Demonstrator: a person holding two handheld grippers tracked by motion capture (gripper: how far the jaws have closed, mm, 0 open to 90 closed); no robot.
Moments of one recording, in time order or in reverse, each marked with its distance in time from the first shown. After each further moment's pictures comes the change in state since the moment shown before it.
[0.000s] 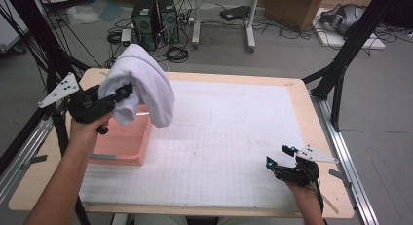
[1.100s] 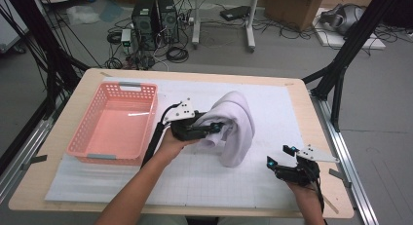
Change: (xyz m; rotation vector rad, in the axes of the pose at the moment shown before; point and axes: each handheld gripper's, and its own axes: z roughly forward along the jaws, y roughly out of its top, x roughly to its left) left arm -0.100 -0.111 0.166 0.270 -0.328 0.048; right arm -0.003 0.000 0.000 -0.003 0.003 0.003
